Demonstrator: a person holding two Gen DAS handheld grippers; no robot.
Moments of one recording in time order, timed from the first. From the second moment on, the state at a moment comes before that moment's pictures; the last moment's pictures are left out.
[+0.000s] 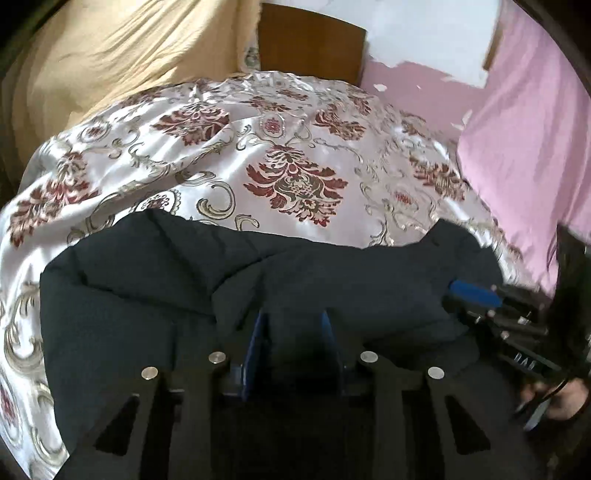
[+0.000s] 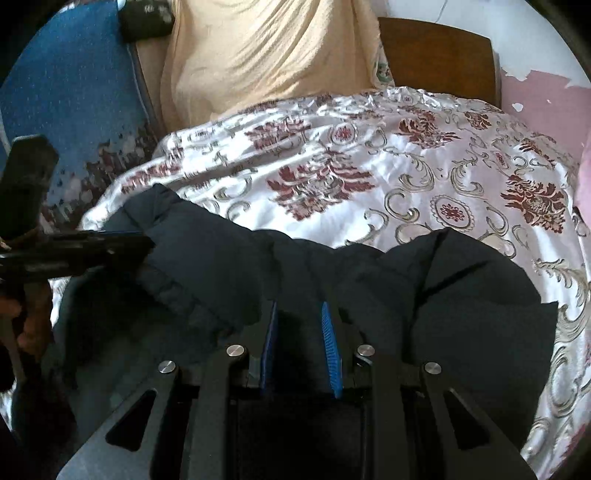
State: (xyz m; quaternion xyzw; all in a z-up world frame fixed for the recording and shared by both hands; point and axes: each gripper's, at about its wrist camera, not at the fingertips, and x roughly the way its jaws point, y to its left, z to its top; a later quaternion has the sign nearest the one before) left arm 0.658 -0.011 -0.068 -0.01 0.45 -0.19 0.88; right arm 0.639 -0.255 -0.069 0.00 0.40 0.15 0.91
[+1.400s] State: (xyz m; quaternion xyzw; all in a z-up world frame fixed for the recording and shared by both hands) left arm 0.546 0.021 -0.010 -0.09 0.36 -0.07 0.93; right arm 0.557 -0.279 -0.019 0.08 0.31 0.09 0.94
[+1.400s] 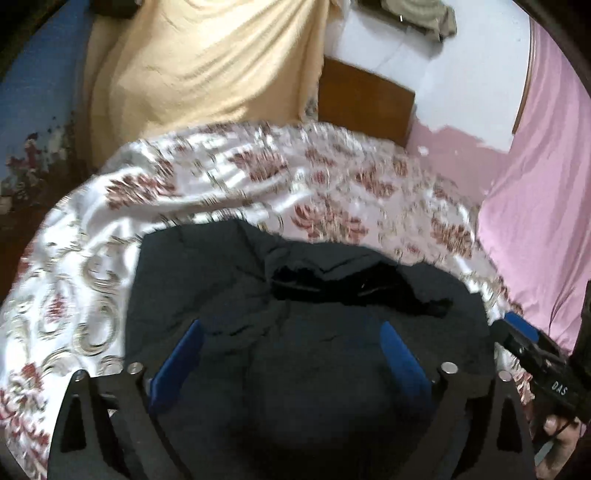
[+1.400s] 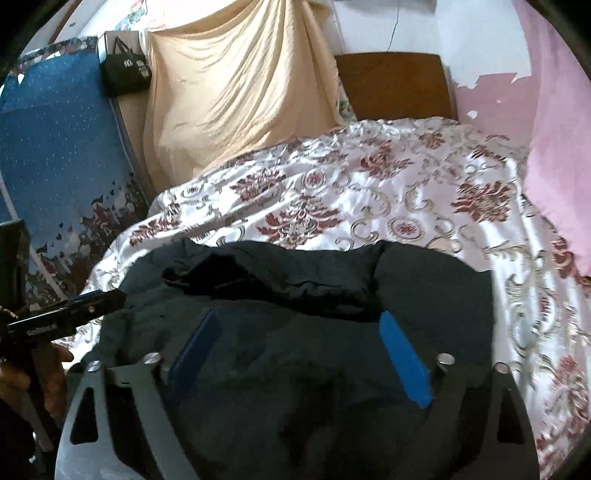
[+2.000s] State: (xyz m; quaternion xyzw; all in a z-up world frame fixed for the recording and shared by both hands) left arm 0.384 0.011 0.089 -0.02 0.27 -0.06 0.96; right arm 0.413 -0.261 0.079 0.04 0.24 0.08 0.97
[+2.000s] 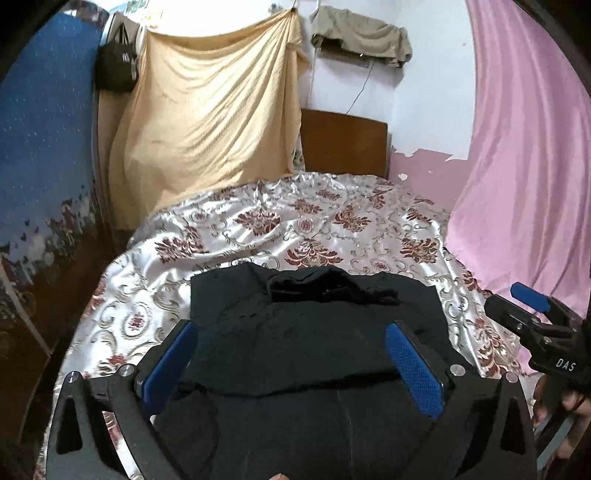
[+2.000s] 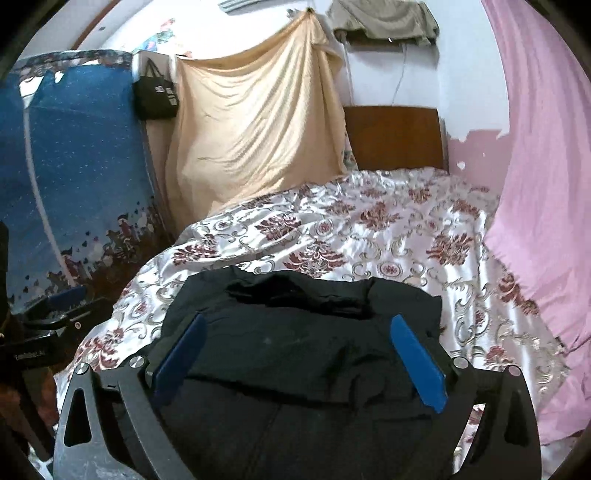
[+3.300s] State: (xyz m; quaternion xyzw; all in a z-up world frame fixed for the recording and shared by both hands) left arm 0.182 0.055 0.069 0.03 0.30 -0.04 0.95; right arm 0.182 -0.234 0.097 -0.08 0.25 0.06 0.96
